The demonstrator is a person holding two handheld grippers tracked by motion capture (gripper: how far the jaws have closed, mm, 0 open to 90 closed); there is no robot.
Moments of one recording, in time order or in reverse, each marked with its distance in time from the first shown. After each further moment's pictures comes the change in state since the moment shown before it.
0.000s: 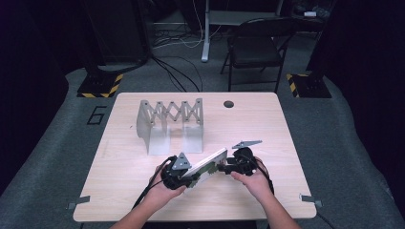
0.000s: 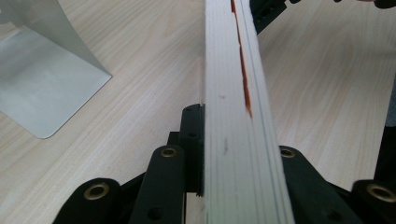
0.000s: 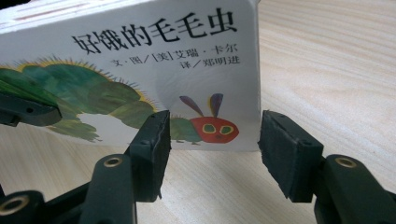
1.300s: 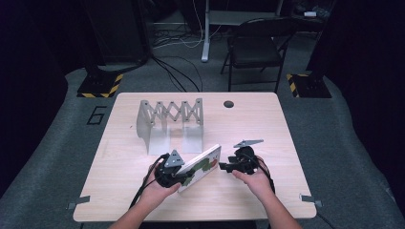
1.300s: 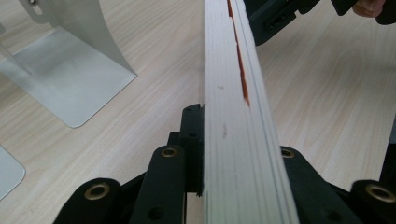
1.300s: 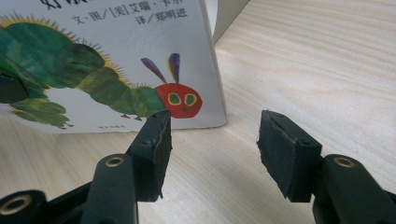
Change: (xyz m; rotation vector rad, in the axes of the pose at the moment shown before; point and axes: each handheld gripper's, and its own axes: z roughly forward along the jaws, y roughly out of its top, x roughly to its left) left arm 0.010 -0.005 -0.017 -0.041 0.040 -0.046; right arm -0.008 0.001 0.001 -0.015 -0.019 -0.007
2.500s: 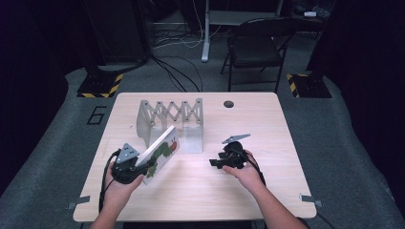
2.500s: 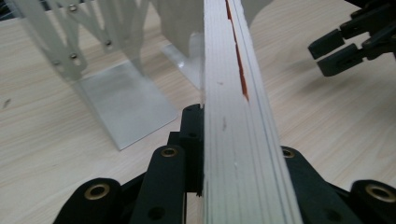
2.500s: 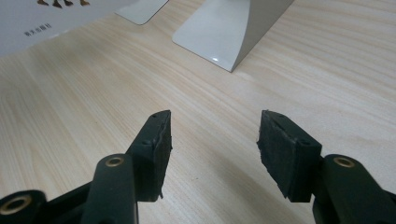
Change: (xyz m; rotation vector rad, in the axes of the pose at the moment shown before) left arm 0.052 -0.034 -0.094 -0.123 0.271 -0.212; right arm 0.010 0.022 0.028 0.032 0.037 -0.056
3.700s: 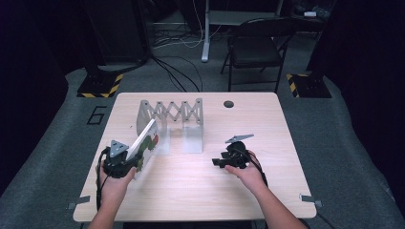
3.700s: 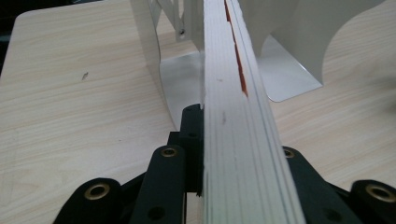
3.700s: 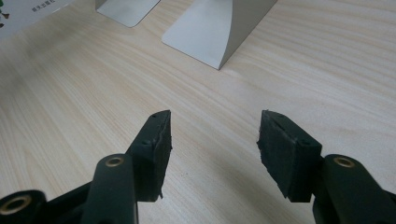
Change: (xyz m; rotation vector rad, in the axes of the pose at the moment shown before) left arm 0.022 -0.005 0.008 0.004 0.213 -0.116; right arm -0.006 -0.004 -0.004 -0.010 -0.014 0.029
